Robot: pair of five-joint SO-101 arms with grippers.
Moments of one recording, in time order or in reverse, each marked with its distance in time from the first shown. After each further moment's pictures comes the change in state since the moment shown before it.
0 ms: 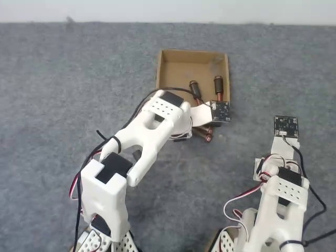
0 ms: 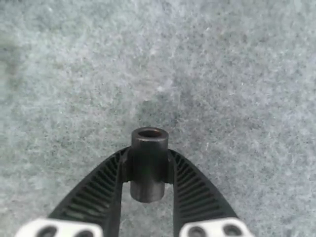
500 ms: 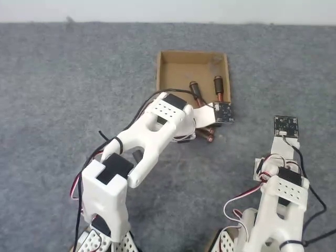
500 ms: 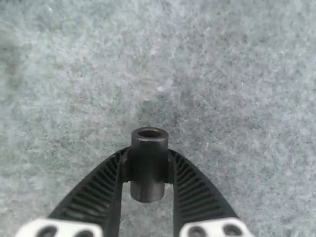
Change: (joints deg) left arm 0.9 -0.1 1.8 -3.4 1.5; right arm 0.0 0.0 0.0 0.0 0.0
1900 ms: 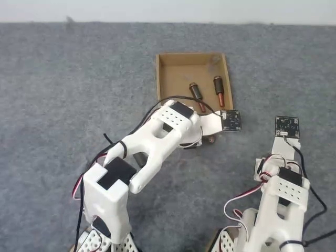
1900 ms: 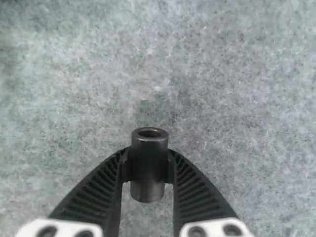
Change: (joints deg) left arm 4.0 -1.0 4.0 -3.3 2.3; right arm 0.5 0.0 0.0 0.0 0.0
